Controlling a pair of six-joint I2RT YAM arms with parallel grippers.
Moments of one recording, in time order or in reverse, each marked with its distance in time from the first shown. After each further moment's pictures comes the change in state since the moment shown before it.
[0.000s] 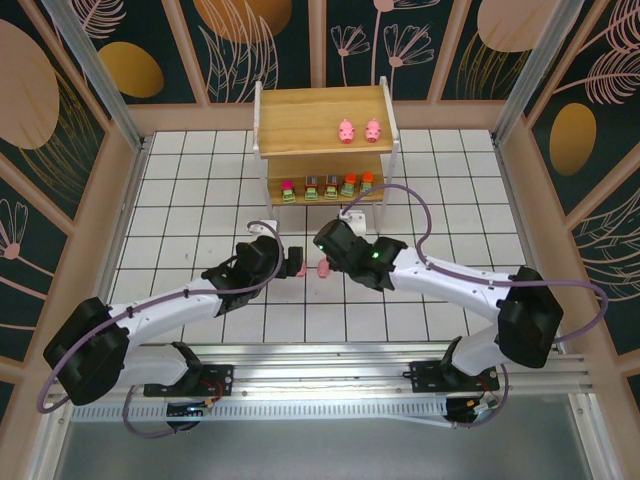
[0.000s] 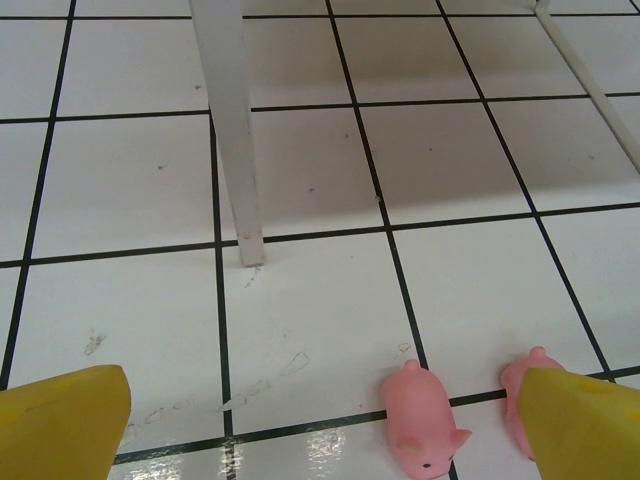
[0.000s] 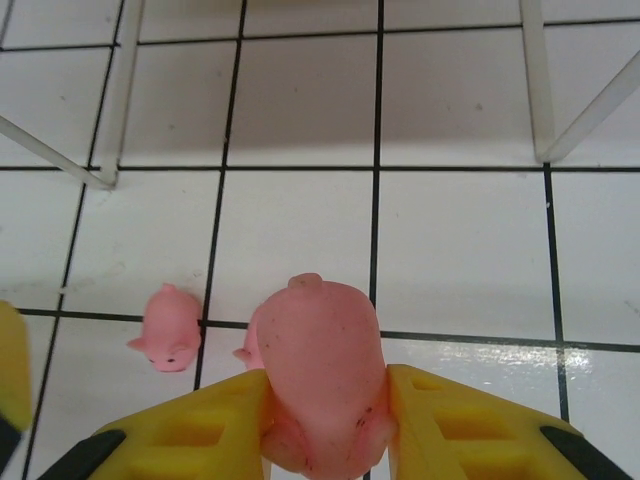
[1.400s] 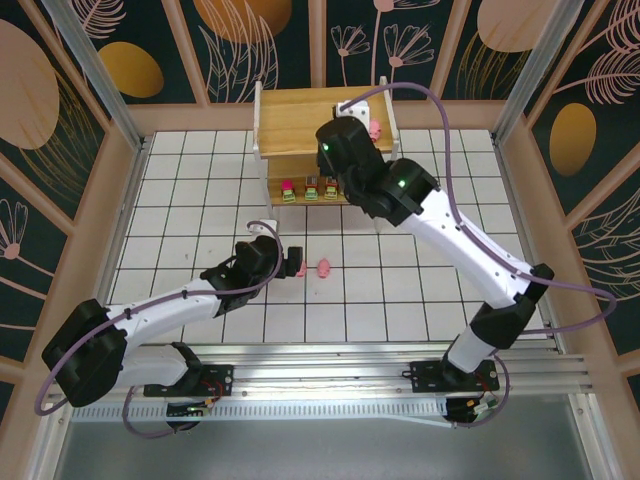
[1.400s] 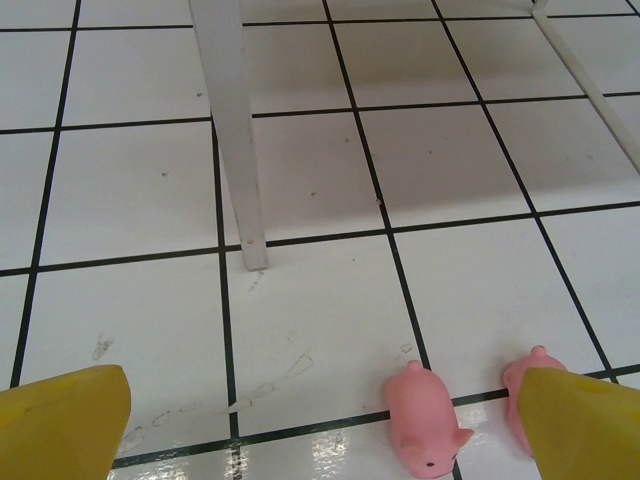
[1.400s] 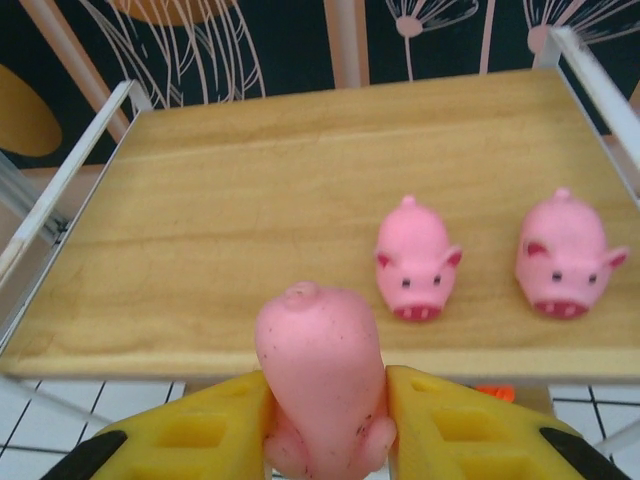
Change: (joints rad) left arm 0.000 -0.008 0.000 -0.004 -0.003 0.020; right arm -0.106 0.196 0.892 -0.225 0.154 -0.332
